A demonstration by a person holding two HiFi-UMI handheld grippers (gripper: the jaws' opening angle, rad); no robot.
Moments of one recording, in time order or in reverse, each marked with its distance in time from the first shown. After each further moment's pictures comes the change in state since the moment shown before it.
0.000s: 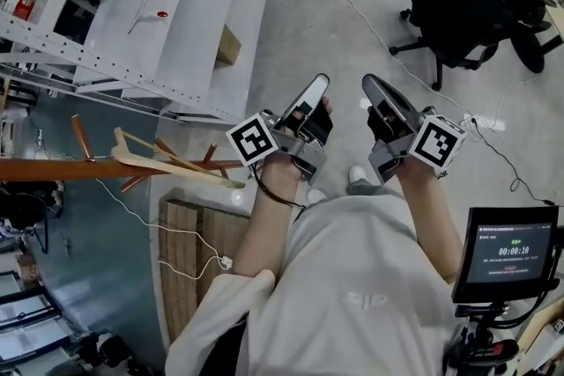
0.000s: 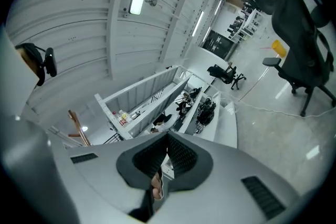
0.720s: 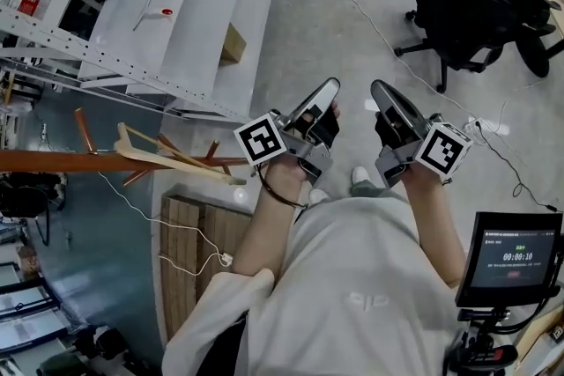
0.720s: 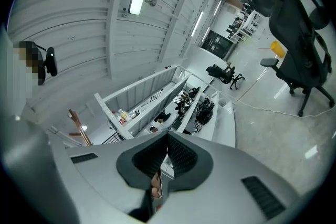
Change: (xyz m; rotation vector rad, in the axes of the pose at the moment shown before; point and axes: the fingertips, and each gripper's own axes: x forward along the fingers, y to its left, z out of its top) left arm 0.005 -0.002 -0.018 0.032 0.060 0.013; right arm -0.016 -0.004 -0.001 0.000 0.004 -0.018
